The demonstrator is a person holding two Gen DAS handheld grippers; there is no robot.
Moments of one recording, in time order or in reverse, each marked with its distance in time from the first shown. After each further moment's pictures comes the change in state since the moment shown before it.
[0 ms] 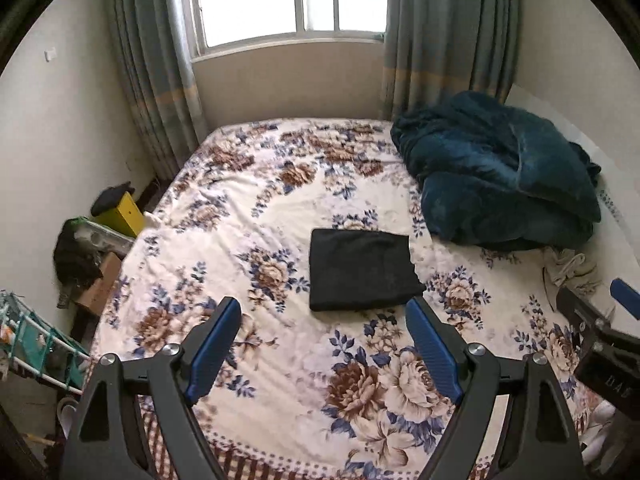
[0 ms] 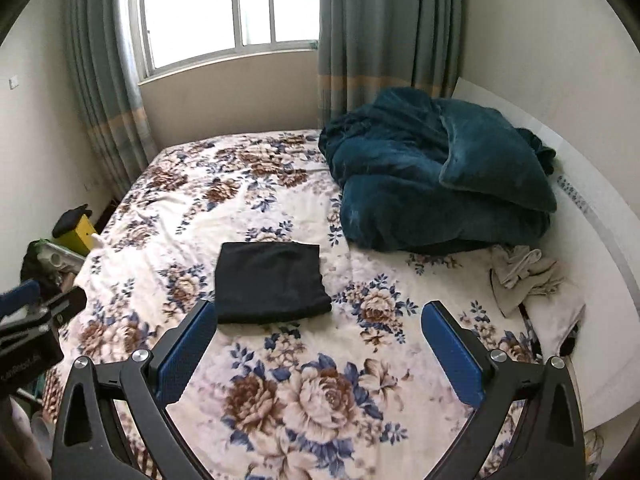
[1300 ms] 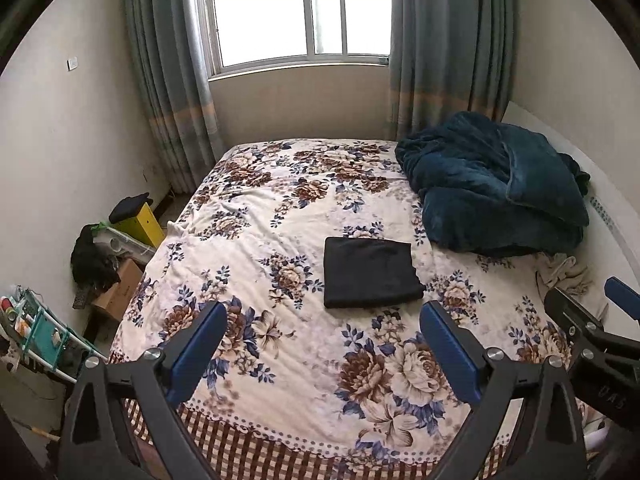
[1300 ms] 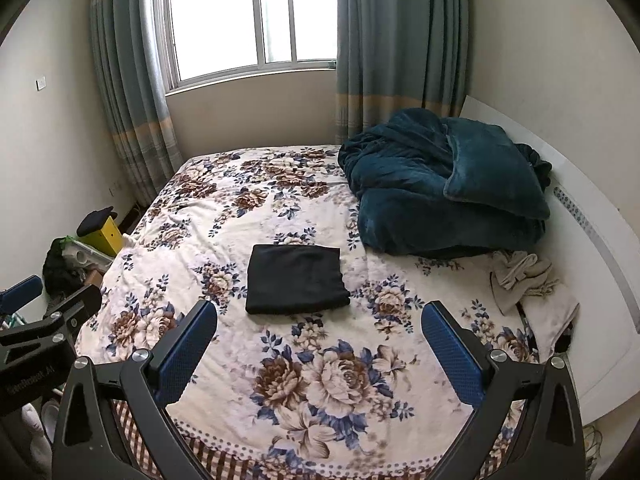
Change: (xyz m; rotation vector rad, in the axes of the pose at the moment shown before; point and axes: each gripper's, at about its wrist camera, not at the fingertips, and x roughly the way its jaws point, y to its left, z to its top) left arm -0.082 0.017 -0.032 -0.007 -0.061 0.026; right arm -0.116 0.016 -0.014 -0.020 -0.034 0.054
